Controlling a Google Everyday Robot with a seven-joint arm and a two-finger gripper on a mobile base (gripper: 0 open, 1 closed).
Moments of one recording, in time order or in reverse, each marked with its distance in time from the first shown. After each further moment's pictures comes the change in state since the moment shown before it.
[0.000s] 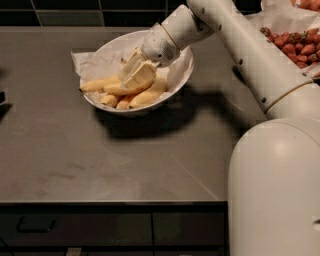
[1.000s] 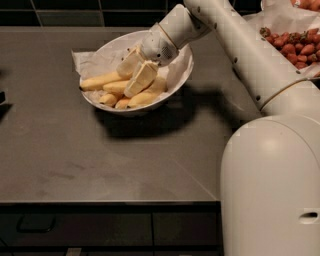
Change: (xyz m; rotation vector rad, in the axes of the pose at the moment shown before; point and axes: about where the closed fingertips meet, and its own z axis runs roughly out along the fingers) arm 0.007 -0.002 0.004 -0.023 0.042 0.000
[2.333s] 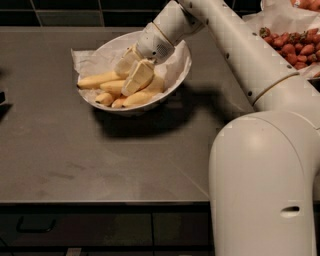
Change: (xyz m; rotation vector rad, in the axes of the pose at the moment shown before) arm -0.005 -0.004 0.002 -0.013 0.044 -0.003
